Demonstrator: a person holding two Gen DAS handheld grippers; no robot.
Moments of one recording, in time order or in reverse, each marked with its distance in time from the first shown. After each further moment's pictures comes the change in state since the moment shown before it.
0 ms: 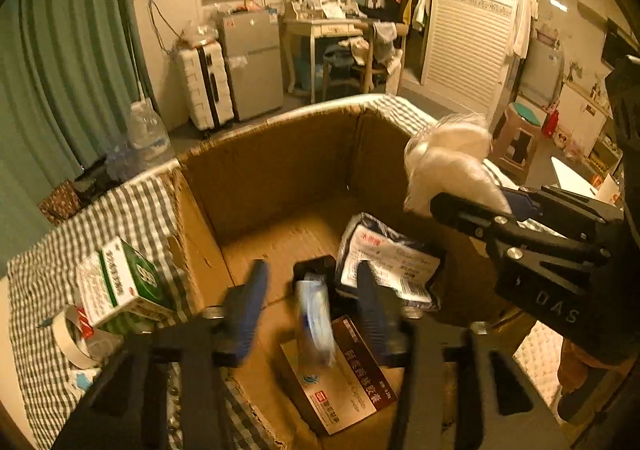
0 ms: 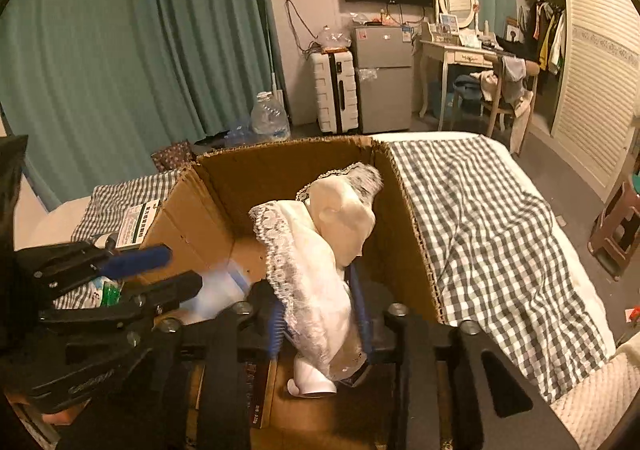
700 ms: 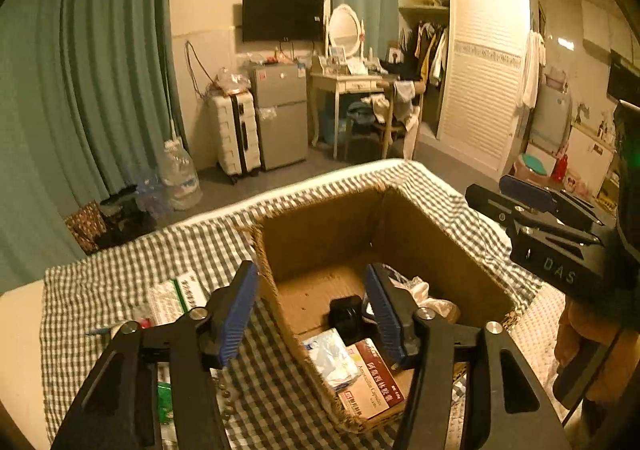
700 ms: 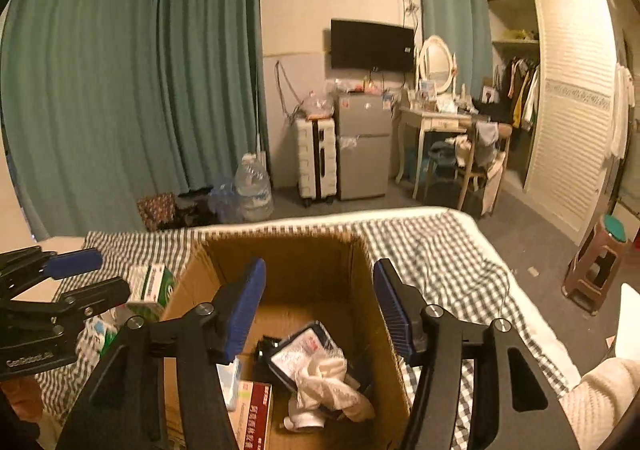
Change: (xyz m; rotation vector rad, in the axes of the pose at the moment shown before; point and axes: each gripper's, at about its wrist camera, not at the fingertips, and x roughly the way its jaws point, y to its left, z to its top) left arm -0.102 0.036 0.009 -0.059 -0.192 0.058; right arm -0.072 0.018 0.036 -0.033 -0.245 -0.095
